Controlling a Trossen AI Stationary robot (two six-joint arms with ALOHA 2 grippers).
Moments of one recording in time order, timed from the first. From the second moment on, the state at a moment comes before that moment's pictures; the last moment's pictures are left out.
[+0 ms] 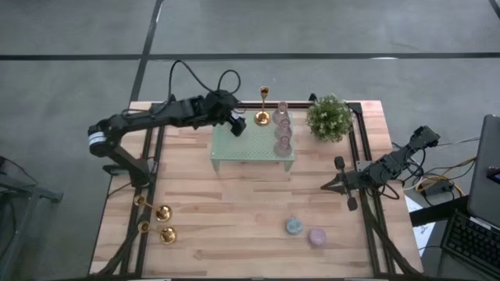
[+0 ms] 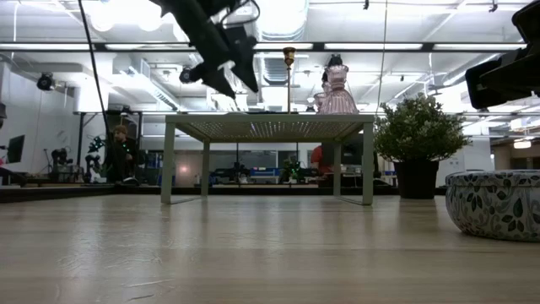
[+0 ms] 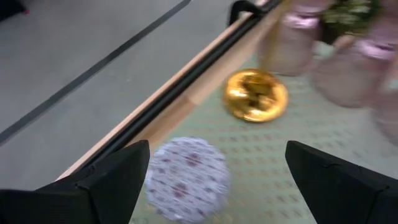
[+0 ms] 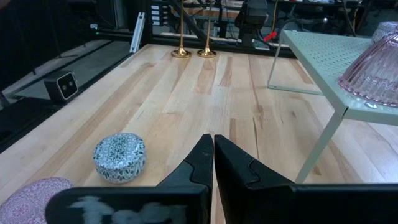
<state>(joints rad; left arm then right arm) 0.35 1.48 1.32 -0.53 -0.31 -0.22 0.61 0.11 0.09 -0.23 0.42 0.10</state>
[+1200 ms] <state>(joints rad) -0.25 1.42 0.96 0.16 -0.20 -0.17 0.61 0.11 0.09 -0.23 0.42 0.10</state>
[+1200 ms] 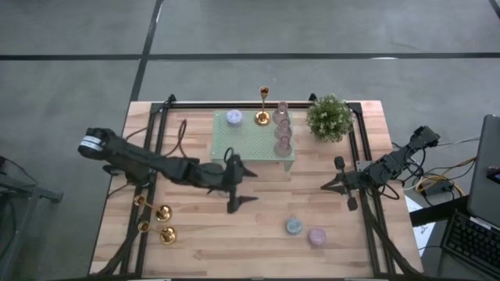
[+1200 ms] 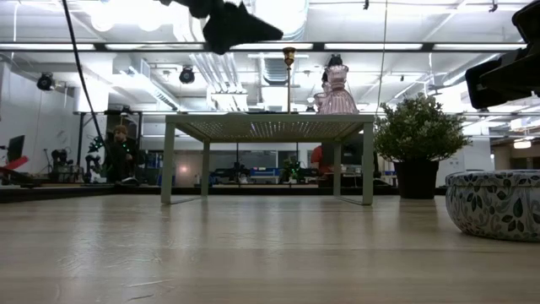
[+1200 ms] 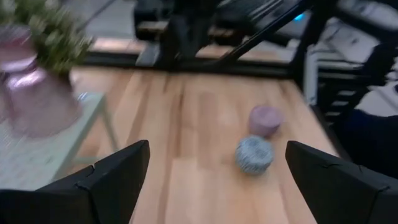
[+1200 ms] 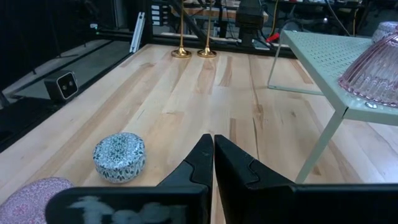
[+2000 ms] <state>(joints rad) -0.32 1.95 1.32 0.33 -0.15 -0.04 0.61 0.11 0.09 -0.23 0.42 0.10</state>
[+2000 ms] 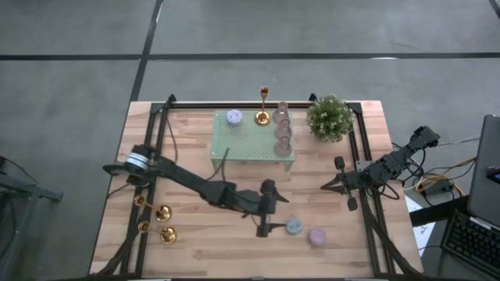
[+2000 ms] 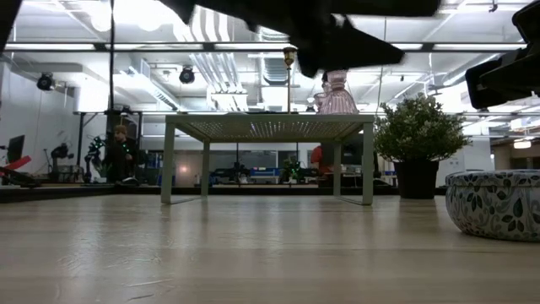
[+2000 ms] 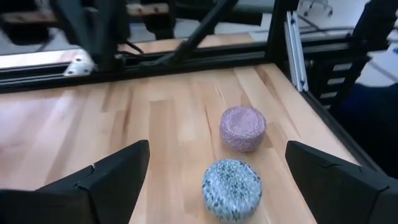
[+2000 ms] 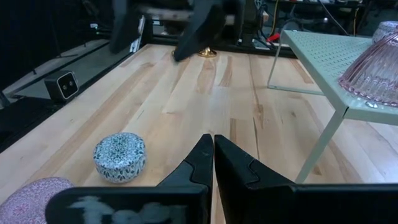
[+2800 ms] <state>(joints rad) -0.32 2.27 1.57 0.22 -0.12 -0.06 0.61 0.11 0.09 -0.23 0.42 0.09</state>
